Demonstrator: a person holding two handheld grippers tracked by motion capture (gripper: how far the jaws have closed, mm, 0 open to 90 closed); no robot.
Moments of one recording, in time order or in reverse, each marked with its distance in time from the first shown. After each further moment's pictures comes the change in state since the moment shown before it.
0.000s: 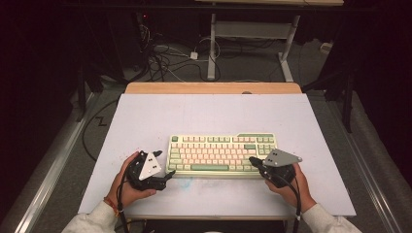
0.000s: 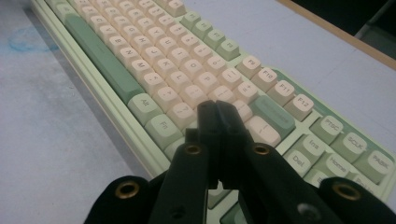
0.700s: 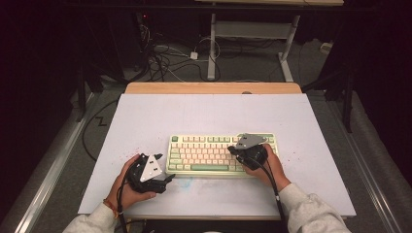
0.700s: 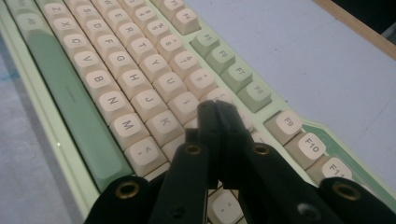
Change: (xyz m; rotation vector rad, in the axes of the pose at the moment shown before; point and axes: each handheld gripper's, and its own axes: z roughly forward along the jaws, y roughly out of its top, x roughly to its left) left arm -0.003 -0.003 0.003 0.029 -0.015 0.017; right arm 0.002 0.044 0.069 0.087 0.045 -0.054
